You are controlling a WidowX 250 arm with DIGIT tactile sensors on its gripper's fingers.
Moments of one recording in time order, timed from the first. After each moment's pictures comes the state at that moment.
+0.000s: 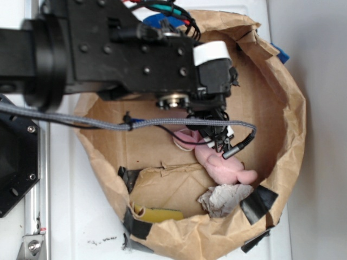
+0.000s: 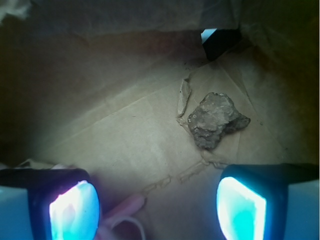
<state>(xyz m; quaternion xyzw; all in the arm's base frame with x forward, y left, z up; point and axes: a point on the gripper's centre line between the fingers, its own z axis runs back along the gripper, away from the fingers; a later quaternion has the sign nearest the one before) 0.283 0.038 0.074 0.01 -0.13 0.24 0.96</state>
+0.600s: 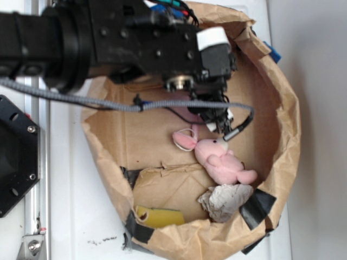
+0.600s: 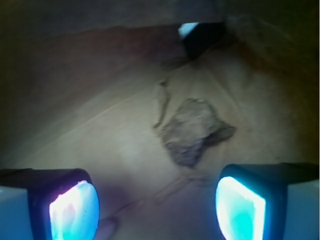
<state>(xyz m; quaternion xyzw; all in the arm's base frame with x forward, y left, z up) 0.284 0.060 0.066 0.02 -0.13 0.27 0.95</state>
